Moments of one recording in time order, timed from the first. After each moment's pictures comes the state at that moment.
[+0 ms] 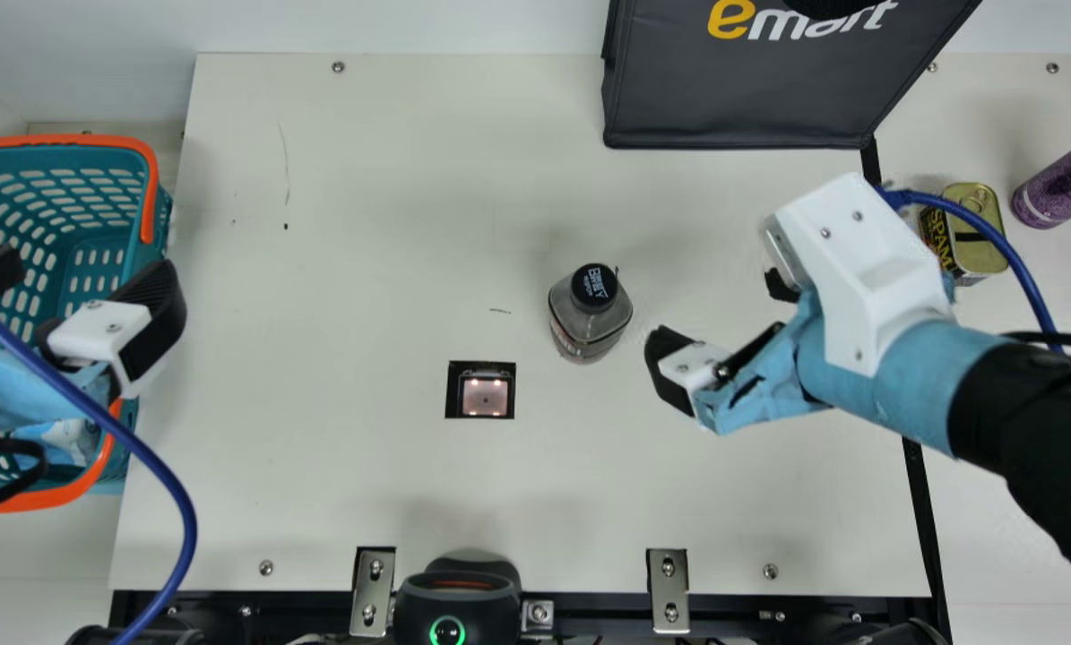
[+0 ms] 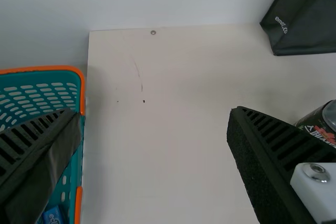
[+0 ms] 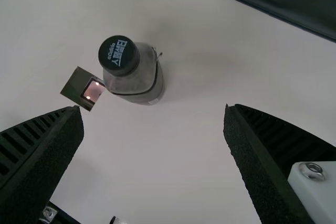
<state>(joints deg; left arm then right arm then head) -2.8 47.6 -63.6 -9.6 59.2 5.7 17.8 63.3 -67.6 12.1 62.2 -12.5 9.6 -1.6</state>
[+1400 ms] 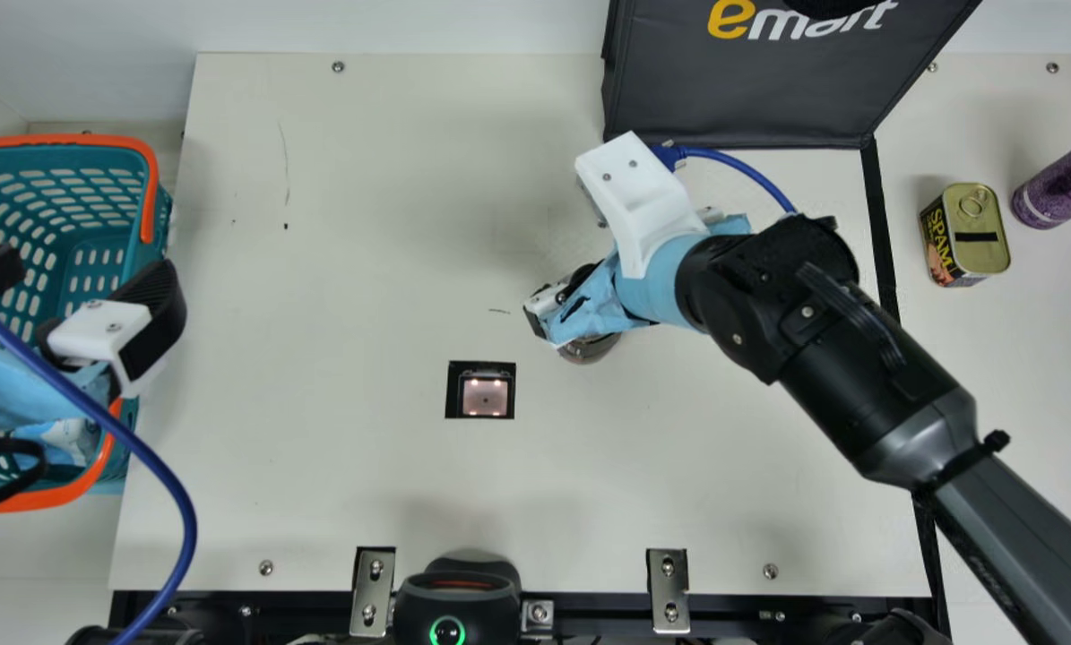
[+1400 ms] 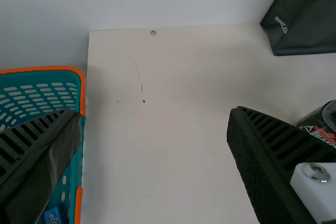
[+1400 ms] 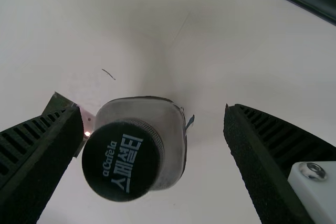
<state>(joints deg) -2.8 47.6 -63.6 -9.6 59.2 5.7 32.3 85.8 -70.4 0.7 48.0 3.5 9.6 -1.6</state>
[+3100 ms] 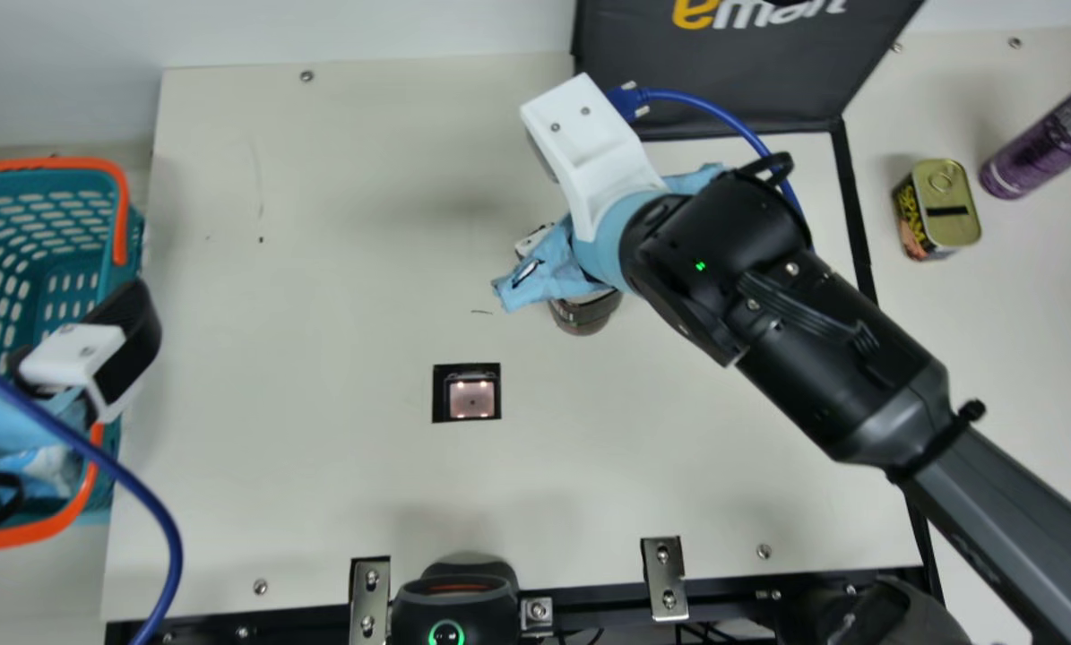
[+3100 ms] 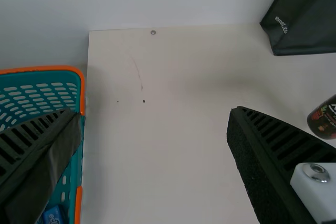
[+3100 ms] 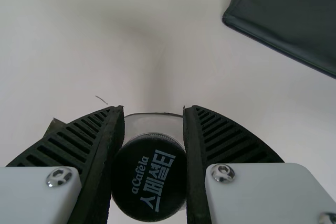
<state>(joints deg) -2.8 47.6 -63.6 -9.6 59.2 5.7 37.1 86.3 -82.0 -10.8 56.9 14.6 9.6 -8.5</state>
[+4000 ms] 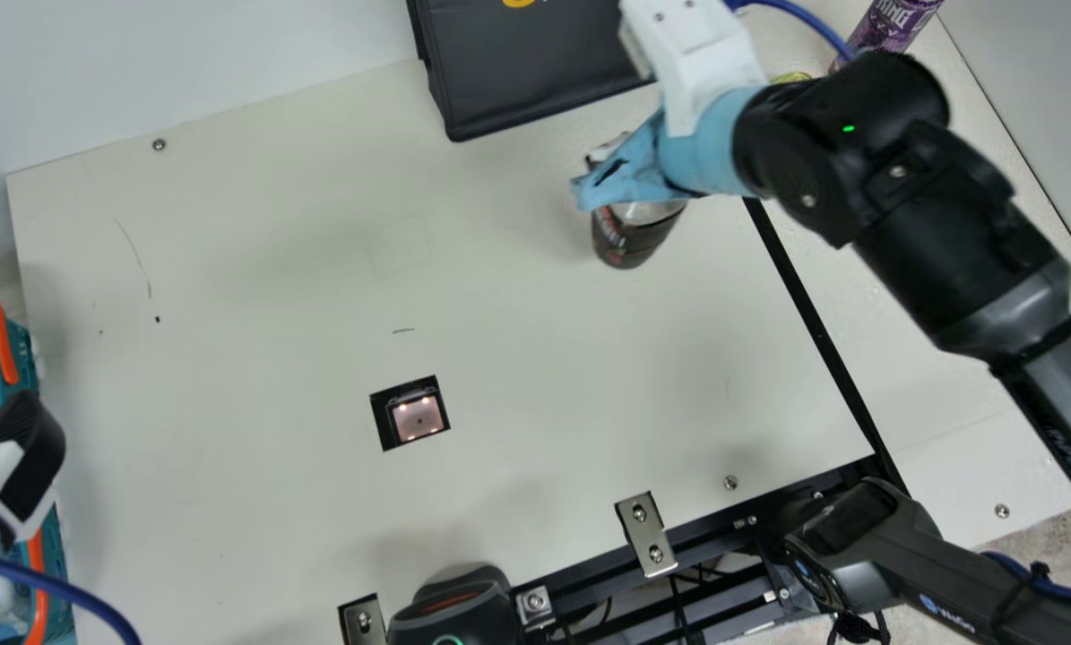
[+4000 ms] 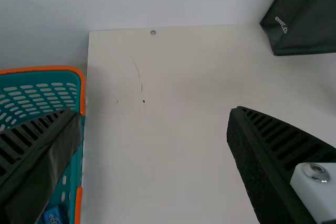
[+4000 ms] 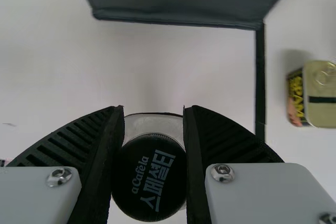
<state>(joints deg) -2.8 47.6 -63.6 -9.6 59.2 5.7 10.1 72.8 -72.7 -5.0 57.0 8.1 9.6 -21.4</state>
